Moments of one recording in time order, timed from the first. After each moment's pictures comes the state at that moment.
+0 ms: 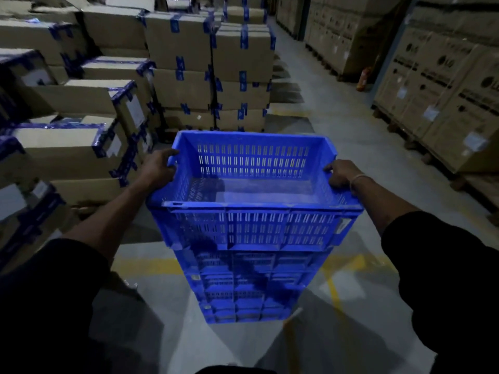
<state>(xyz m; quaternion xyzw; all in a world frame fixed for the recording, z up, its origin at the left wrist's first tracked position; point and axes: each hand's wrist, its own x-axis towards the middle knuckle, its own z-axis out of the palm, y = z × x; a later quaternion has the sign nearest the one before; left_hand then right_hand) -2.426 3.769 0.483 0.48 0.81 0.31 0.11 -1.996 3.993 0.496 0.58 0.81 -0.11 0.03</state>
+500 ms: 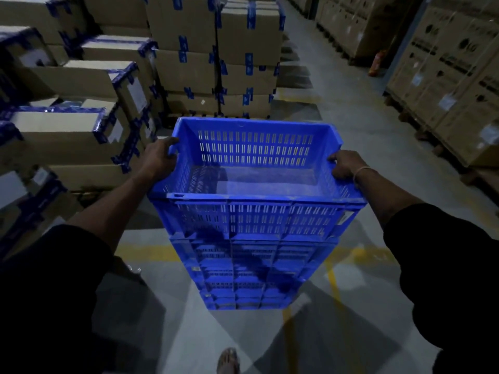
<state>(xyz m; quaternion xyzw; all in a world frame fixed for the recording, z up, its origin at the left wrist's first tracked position) -2.435 3.787 0.475 0.48 0.82 0.29 0.08 -2.008 4.021 0.490 0.58 0.81 -0.11 0.01</state>
